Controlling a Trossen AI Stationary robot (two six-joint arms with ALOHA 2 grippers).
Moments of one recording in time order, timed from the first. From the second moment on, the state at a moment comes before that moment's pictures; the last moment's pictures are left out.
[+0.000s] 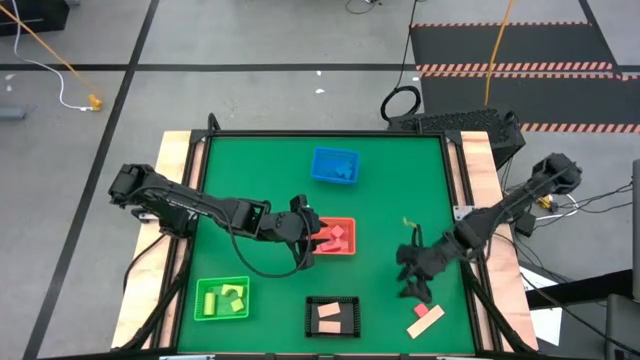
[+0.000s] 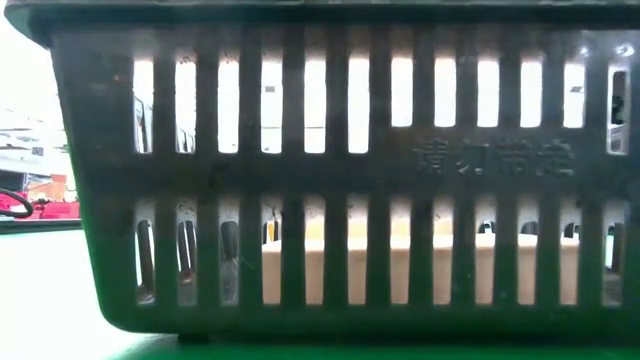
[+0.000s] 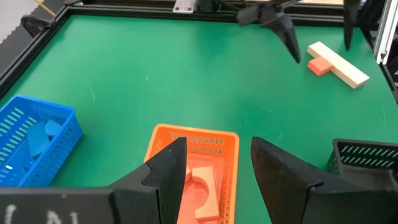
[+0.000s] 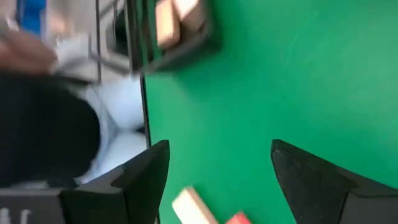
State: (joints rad) left arm -0.24 1.58 1.22 -0.26 -0.29 -0.19; right arm 0.57 1.09 0.59 -0.26 -0.11 0.99
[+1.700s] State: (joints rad) left arm -0.40 1.58 1.22 -0.28 -0.38 -0.60; right arm 1.01 1.34 0.59 -0.28 -0.05 0.77
